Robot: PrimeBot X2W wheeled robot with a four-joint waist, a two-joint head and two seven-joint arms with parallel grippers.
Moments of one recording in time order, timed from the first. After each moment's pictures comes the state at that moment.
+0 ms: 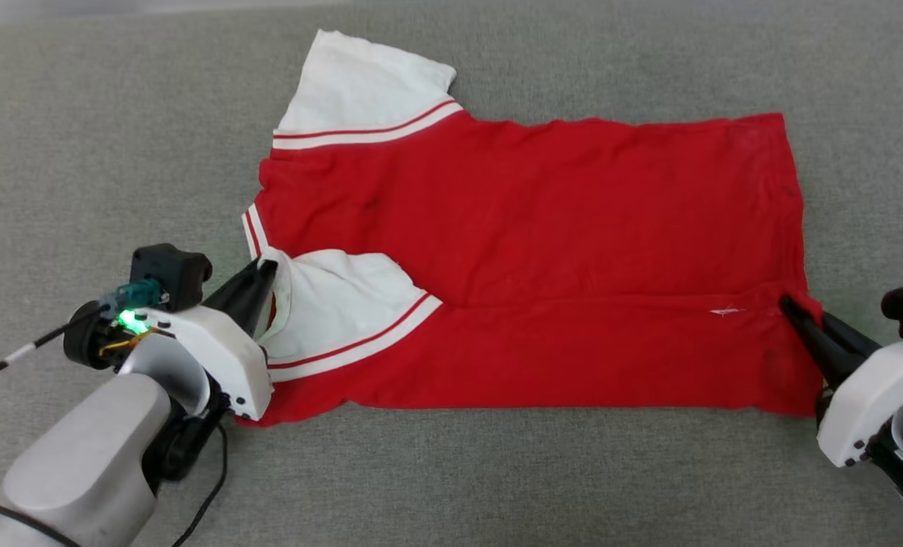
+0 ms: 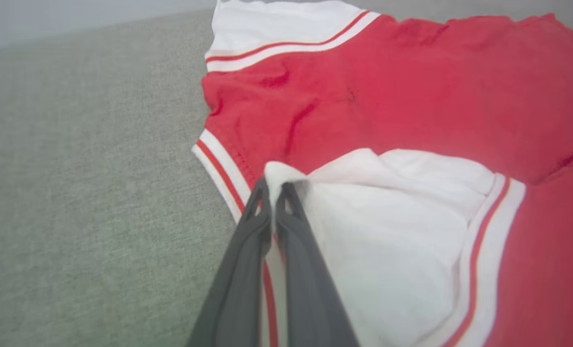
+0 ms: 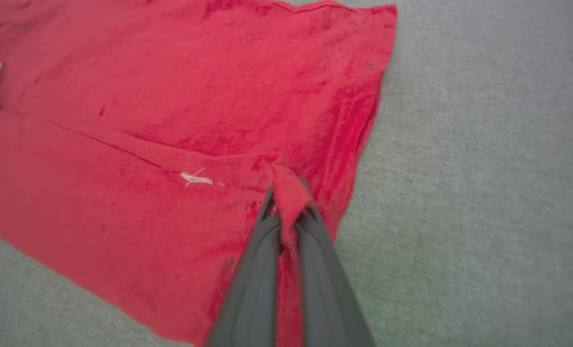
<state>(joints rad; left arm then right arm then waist) -0.59 0.66 -0.80 0.26 -0.87 0.07 -0.11 -0.23 -0.56 0.24 0.10 0.58 0.13 0.19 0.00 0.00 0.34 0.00</state>
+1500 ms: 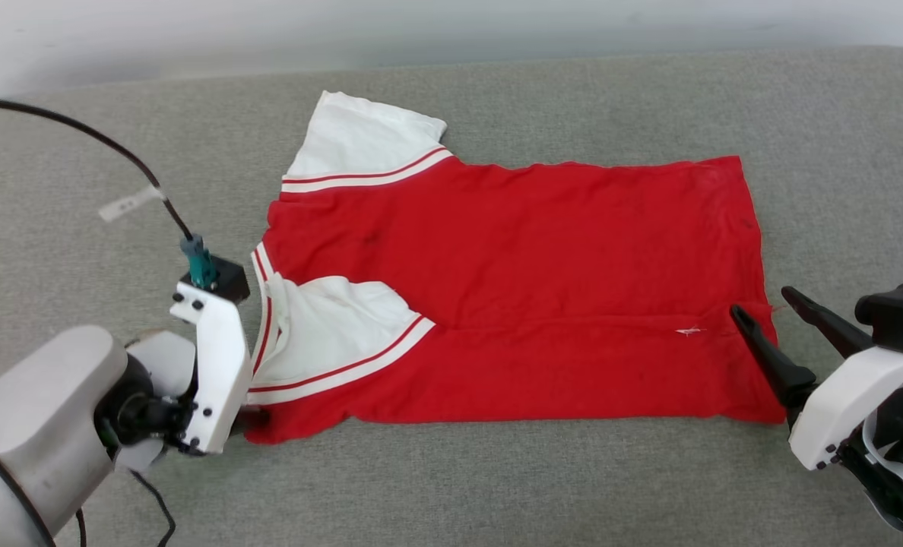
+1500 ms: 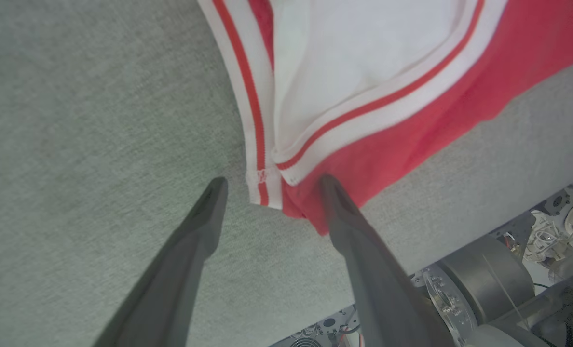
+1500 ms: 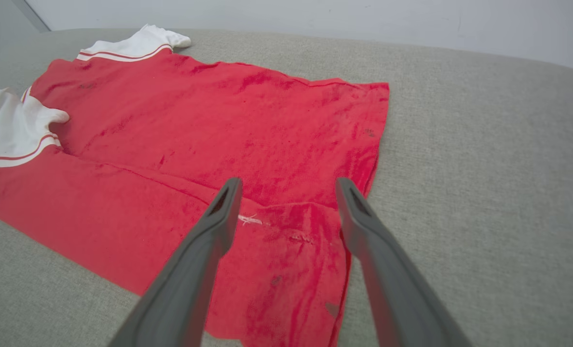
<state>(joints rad) -0.80 0.78 -1.00 0.29 -1.14 -0.05 0.85 -0.26 -0.52 0.30 0.14 0.58 0.13 0.13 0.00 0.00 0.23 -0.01</state>
